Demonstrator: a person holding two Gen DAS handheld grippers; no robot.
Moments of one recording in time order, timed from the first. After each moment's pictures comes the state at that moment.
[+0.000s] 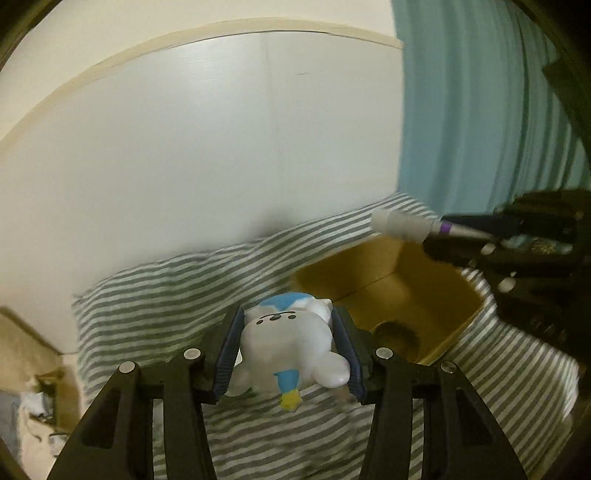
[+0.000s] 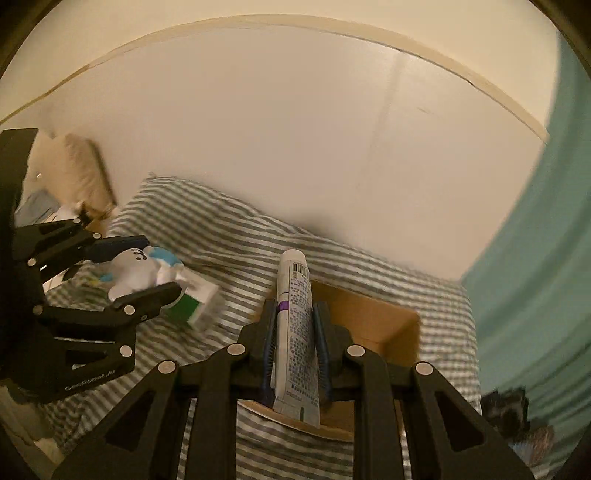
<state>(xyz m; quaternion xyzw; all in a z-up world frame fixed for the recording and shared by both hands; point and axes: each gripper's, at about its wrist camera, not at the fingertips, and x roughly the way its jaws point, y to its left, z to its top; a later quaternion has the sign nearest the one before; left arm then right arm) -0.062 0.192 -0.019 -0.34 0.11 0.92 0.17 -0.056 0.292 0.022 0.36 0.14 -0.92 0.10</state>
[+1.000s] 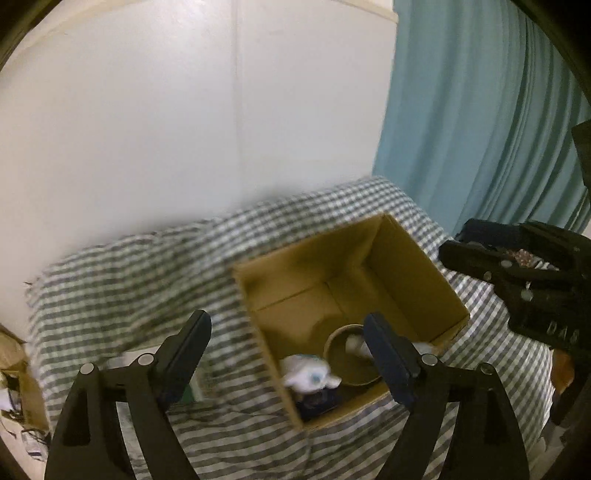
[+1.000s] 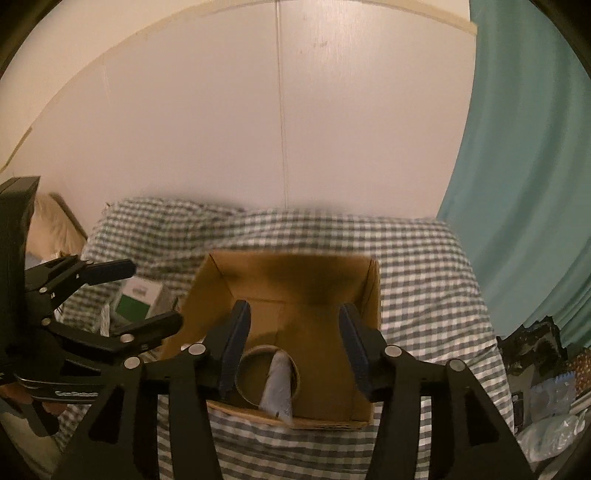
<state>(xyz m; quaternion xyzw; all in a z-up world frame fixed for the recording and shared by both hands) -0.091 0.218 -0.037 -0.40 0.07 0.89 0.21 -0.072 0.381 -0.010 0.38 0.02 -0.92 0.06</state>
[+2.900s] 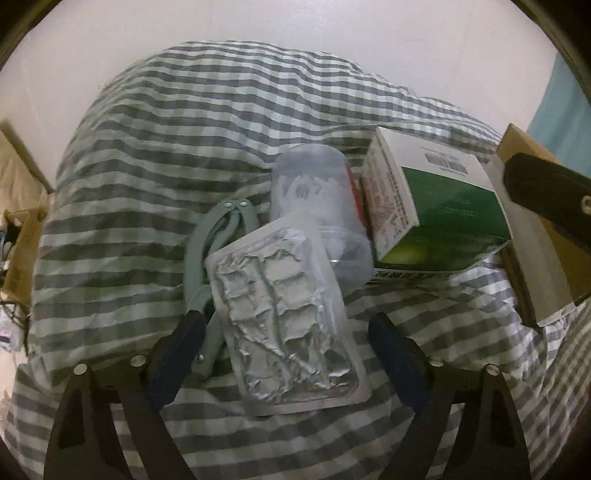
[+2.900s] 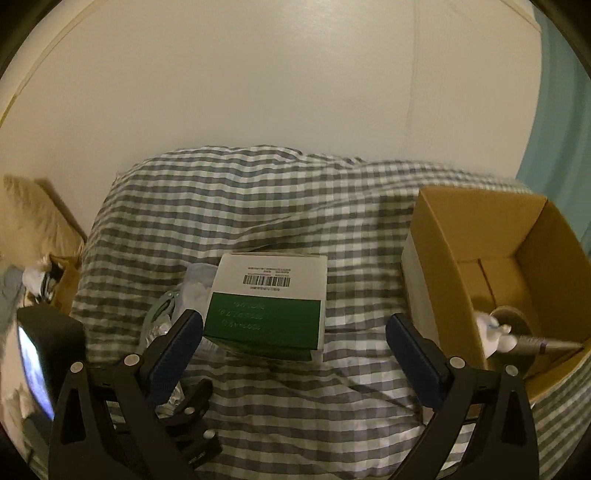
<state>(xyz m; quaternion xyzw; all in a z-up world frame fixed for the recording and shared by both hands) -0.093 0.007 -0.231 -0.49 -0.02 0.87 0.07 -0.093 0.147 -0.147 0.40 -0.02 -0.91 0.02</state>
